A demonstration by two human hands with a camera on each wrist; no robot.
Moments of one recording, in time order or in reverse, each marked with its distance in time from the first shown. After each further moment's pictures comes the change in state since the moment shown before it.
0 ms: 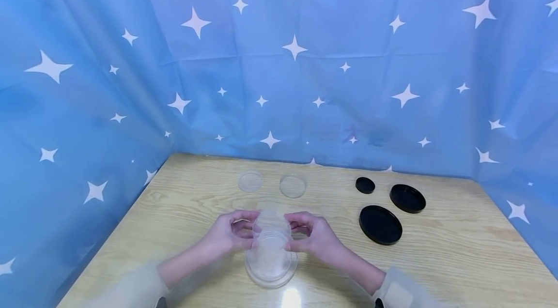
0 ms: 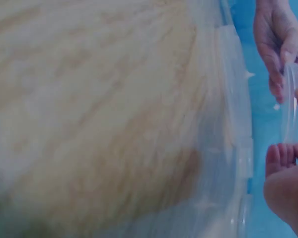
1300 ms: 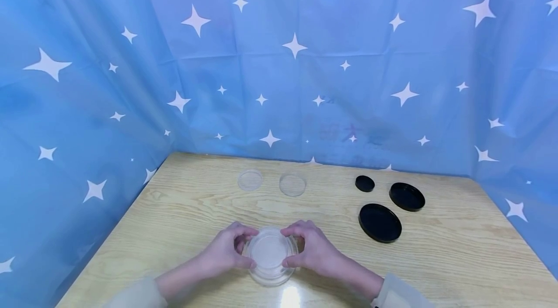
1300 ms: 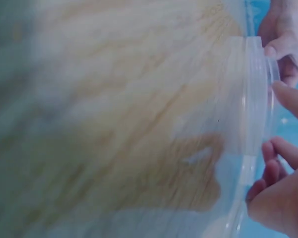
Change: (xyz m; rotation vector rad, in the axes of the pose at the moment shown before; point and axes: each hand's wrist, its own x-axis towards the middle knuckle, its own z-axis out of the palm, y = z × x) left_hand -0.017 -0.022 0.004 0.410 -0.016 -0.020; right_hand -0.011 0.002 0.015 -0.545 -0.031 0.034
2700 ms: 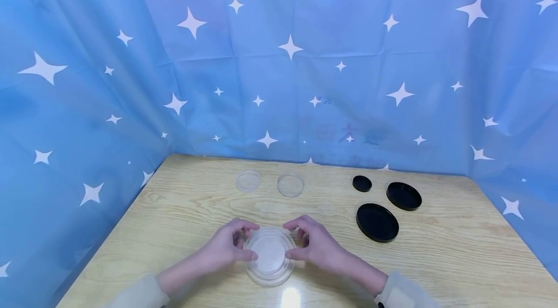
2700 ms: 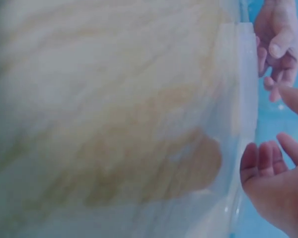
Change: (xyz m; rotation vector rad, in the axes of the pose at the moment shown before) left_hand 0.009 0.000 -0.003 -0.064 0.001 0.062; right_hand 0.000 0.010 -0.013 0.124 0.001 -0.060
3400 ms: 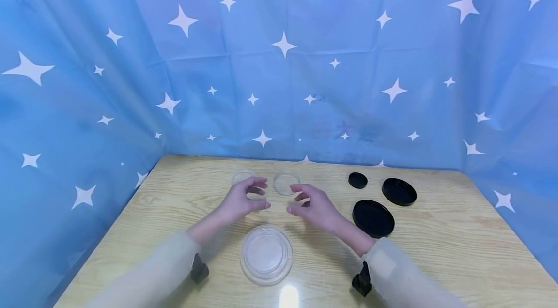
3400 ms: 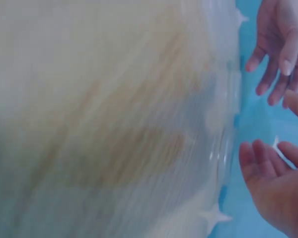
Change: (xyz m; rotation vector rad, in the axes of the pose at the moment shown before) left_hand 0.095 0.011 -0.012 -0.030 0.113 0.067; right_hand 0.045 0.009 -0.036 0.016 0.146 0.063
